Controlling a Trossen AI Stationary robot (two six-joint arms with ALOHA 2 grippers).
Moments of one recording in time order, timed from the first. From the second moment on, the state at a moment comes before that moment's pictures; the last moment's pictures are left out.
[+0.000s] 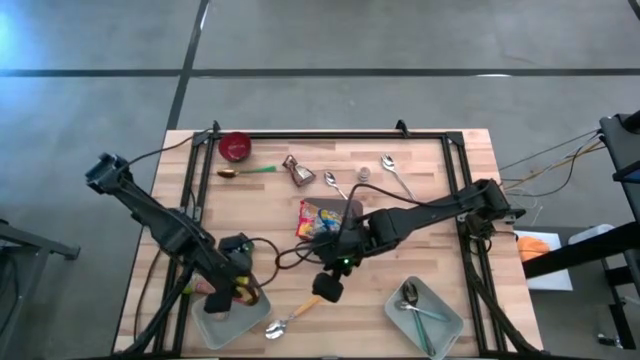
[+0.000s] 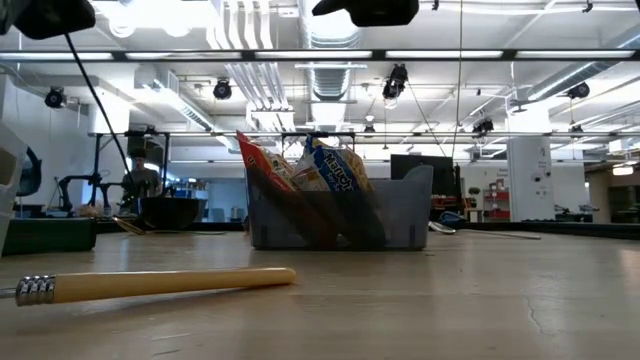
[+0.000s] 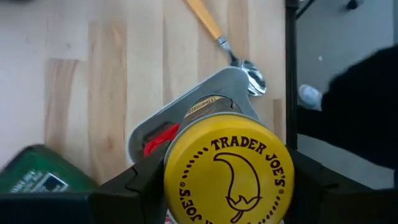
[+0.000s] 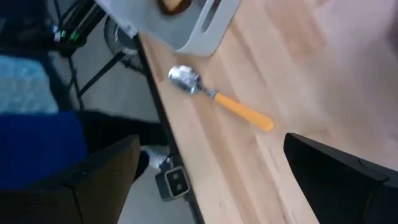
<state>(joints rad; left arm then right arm) -0.65 1.27 1.08 -0.92 0.03 -0.71 0.30 1.91 1.80 -0.76 -0.19 0.91</state>
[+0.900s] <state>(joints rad) -0.72 1.51 1.08 -0.85 -0.08 -0.71 0.41 1.82 1.80 -0.78 0.03 0.97</state>
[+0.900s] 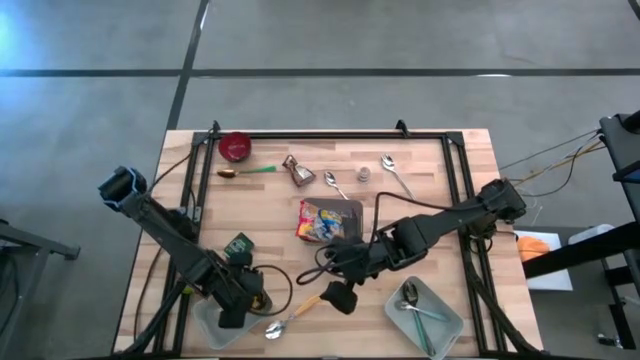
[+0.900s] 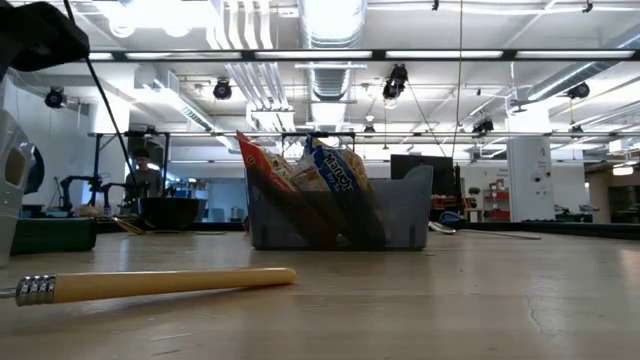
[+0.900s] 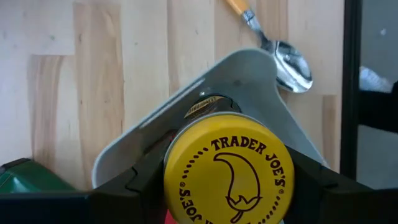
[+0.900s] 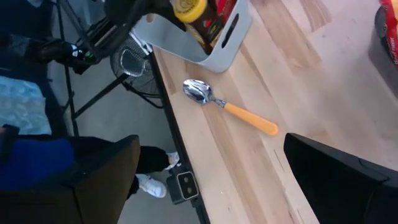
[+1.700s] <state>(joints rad) -0.72 1.53 1.08 -0.77 -0.10 -0.83 0.47 1.74 1.79 -0.95 0.16 1.03</state>
